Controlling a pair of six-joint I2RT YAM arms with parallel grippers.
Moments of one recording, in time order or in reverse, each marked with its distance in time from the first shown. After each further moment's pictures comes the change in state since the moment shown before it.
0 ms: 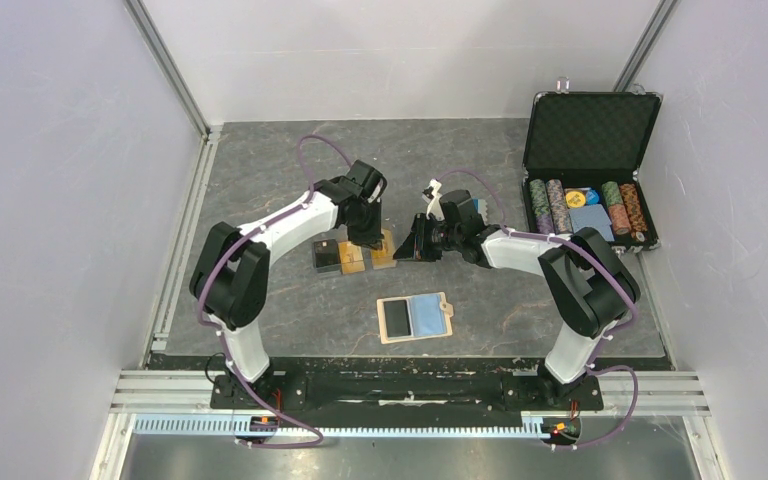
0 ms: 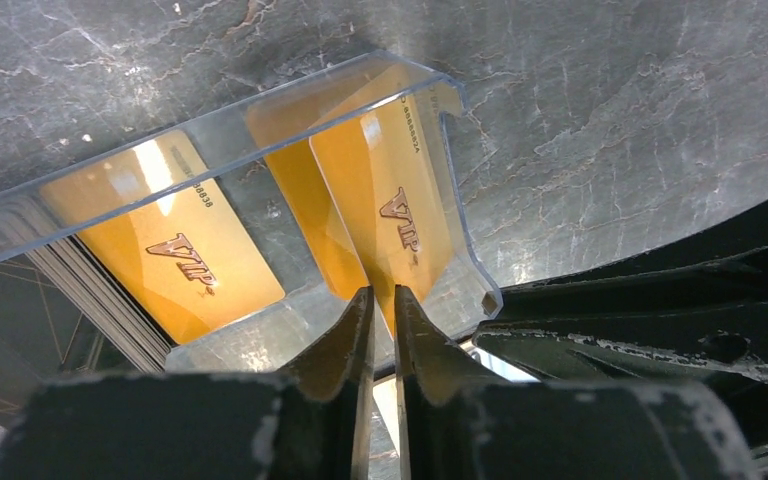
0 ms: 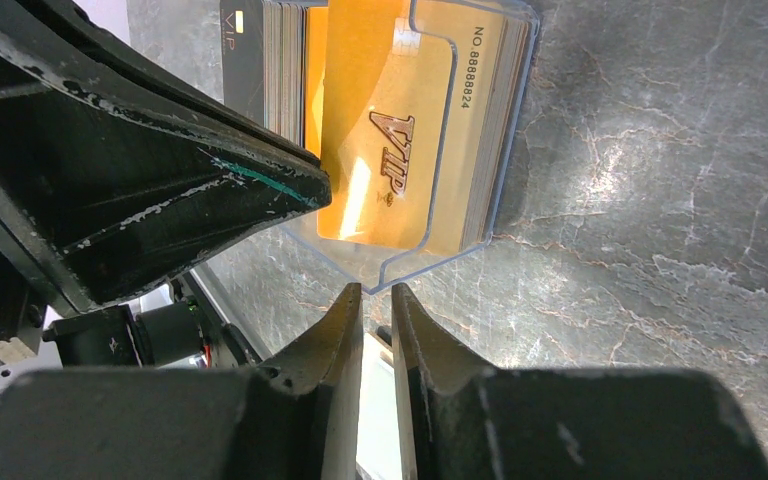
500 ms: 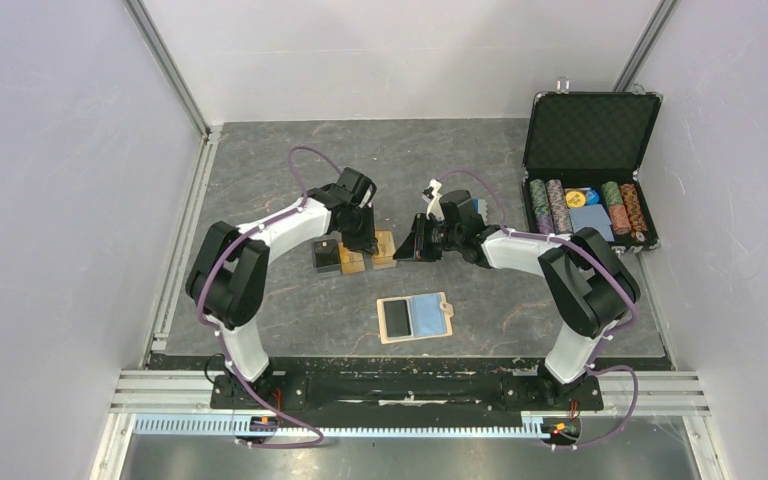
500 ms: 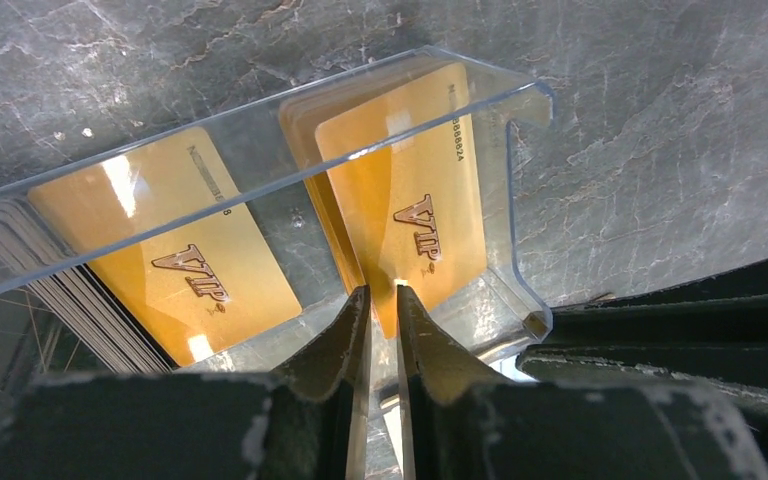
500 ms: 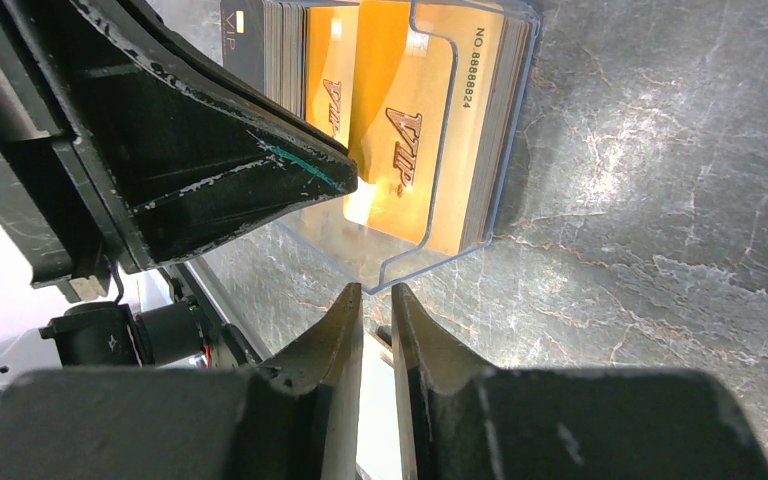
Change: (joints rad) left arm 0.047 -0.011 -0.118 0.117 0.069 -0.032; right arm 0.000 0.000 -0.002 0.004 -0.001 0.001
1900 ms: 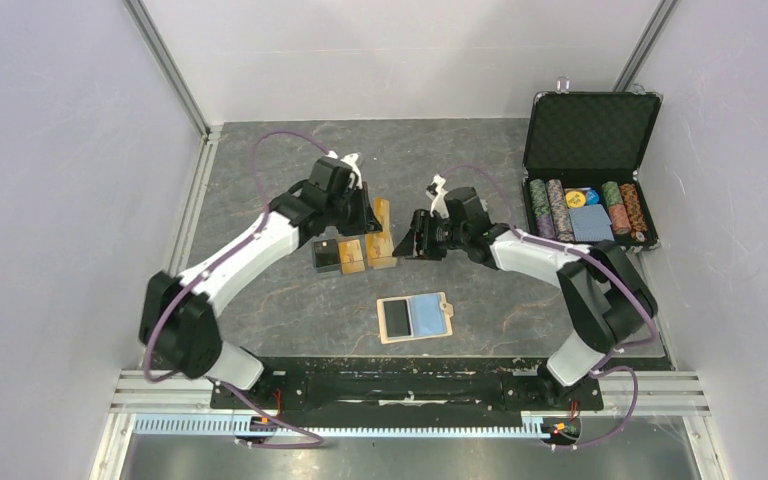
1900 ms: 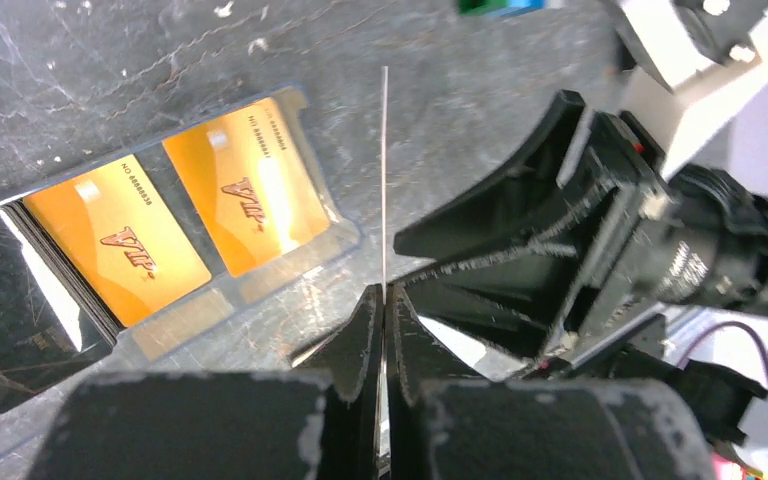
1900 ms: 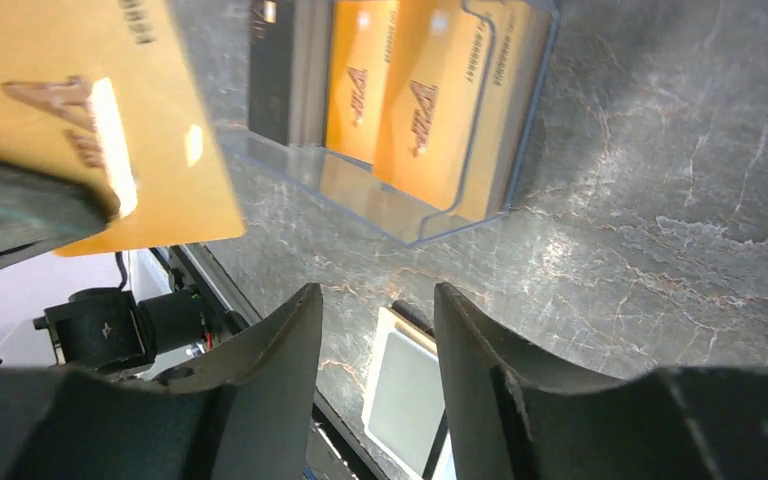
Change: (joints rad) left arm -0.020 -0.276 -0.032 0.050 0.024 -0.023; right arm 0.000 -0.079 -0.002 -0.081 0.022 -0.027
